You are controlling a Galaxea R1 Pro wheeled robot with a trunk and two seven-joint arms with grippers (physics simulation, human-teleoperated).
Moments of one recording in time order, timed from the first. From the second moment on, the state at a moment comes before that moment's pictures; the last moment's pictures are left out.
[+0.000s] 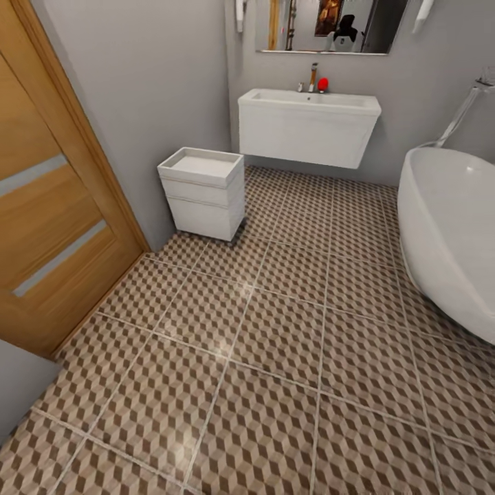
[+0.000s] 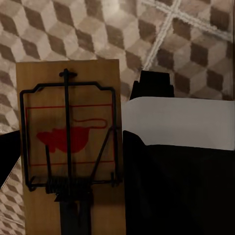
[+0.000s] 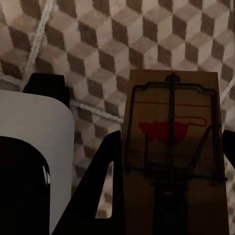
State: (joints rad) left arm -0.45 0.09 -1.83 -0.15 1.90 0.00 0.22; right arm -0.38 -0.13 0.19 0.04 -0.07 -0.17 -0.04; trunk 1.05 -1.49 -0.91
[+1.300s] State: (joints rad) left arm -0.45 0.09 -1.83 -0.15 1.90 0.00 0.22; right arm -0.37 -0.13 0.19 0.04 -0.07 -0.17 -0.04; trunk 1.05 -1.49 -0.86
